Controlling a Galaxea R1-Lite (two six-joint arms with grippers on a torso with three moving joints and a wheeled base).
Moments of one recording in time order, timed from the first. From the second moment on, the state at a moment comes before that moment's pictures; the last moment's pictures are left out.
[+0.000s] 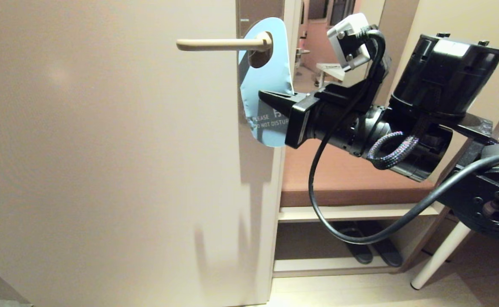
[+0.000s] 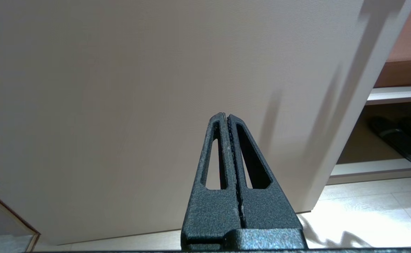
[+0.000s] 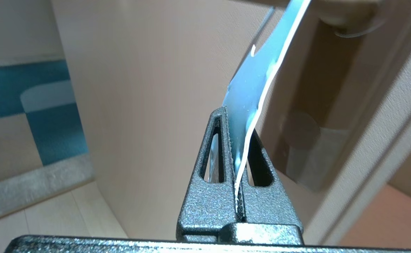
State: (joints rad) left arm -0.01 0.00 0.00 0.00 -0.02 0.02; right arm 0.72 1.74 -1.16 -0.73 0.18 -0.05
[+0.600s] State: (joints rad) left arm -0.01 0.00 0.00 0.00 -0.02 0.02; right arm 0.75 1.79 -1.10 -0.88 0.14 -0.05
